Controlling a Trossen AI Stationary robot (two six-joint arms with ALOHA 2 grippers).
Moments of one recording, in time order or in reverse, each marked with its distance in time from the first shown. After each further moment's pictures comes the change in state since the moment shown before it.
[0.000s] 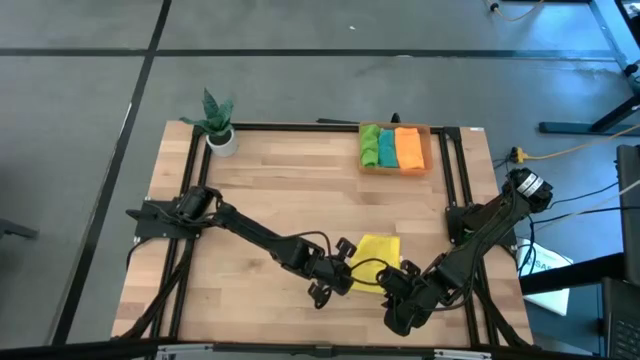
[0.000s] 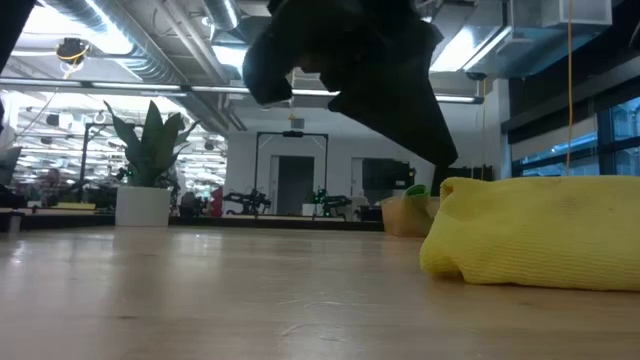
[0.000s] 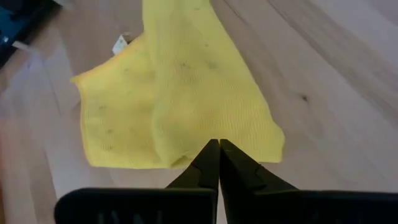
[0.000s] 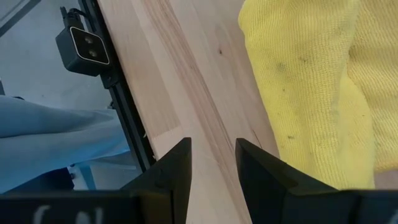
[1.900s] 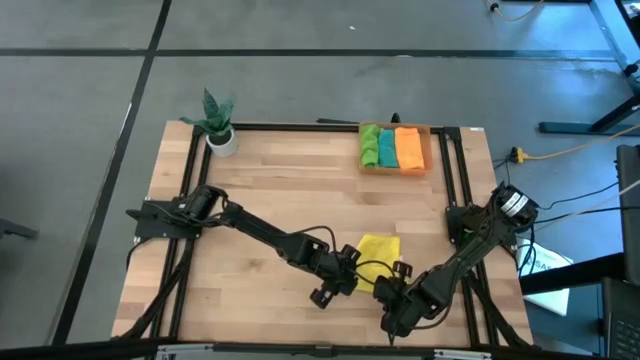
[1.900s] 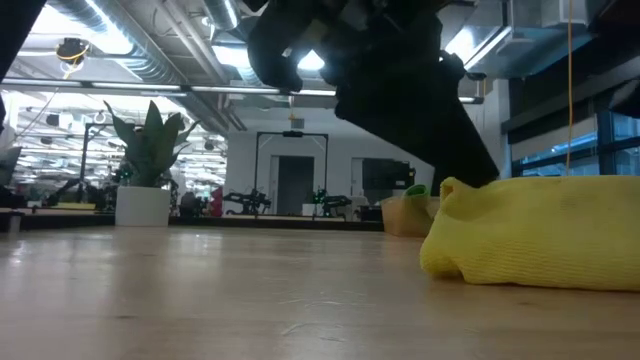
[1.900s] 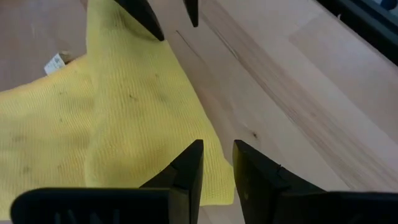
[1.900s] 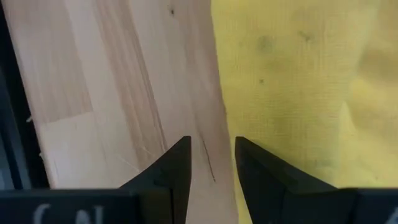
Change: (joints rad) left arm 0.036 0.042 -0.001 0.091 0.277 -0.076; right arm 0.023 0.201 -0.015 -0.017 0.073 -0.175
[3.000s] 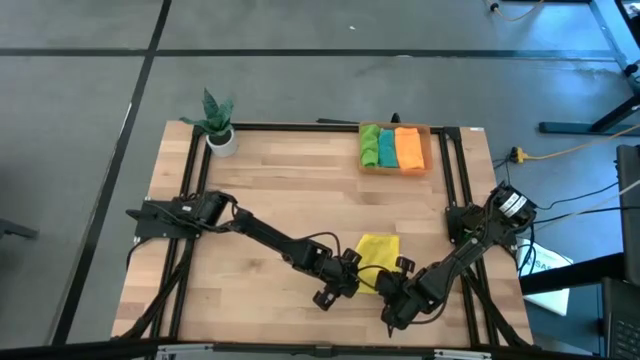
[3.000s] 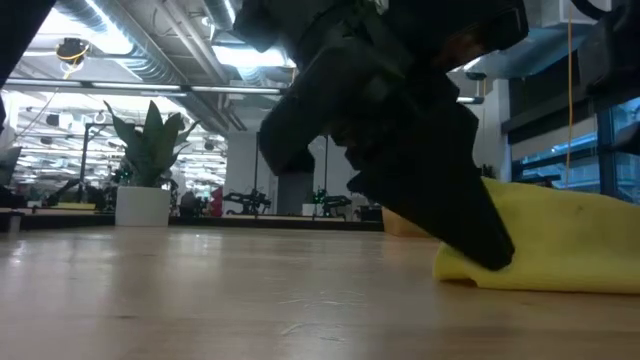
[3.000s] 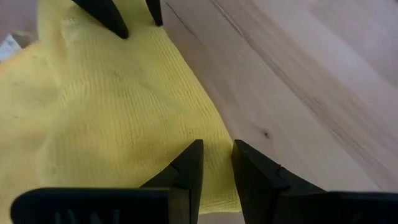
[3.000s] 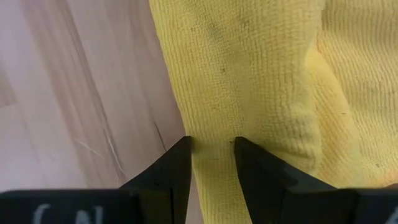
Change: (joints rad) left arm -0.005 0.091 0.001 0.073 -0.010 -0.002; right arm -0.019 0.011 -0.094 0.039 -0.012 0.037
